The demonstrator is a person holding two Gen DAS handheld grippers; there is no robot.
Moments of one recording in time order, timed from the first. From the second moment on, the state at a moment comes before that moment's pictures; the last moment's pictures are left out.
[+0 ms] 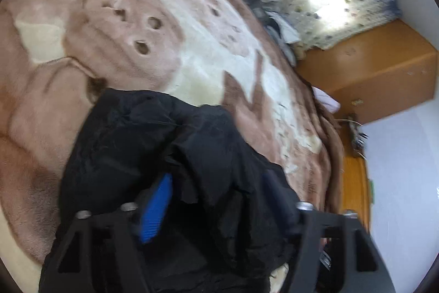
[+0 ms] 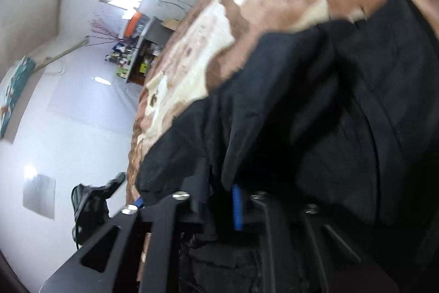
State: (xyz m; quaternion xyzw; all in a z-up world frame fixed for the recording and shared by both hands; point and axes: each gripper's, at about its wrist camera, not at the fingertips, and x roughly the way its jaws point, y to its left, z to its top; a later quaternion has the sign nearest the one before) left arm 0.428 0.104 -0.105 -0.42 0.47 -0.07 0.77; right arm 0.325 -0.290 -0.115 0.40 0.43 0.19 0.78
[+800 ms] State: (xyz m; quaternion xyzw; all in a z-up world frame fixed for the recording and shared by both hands) left arm 0.383 0.109 -0.149 -0.31 0.51 -0.02 0.80; right arm 0.288 -0.275 -0.163 0.27 0.50 0.12 0.81
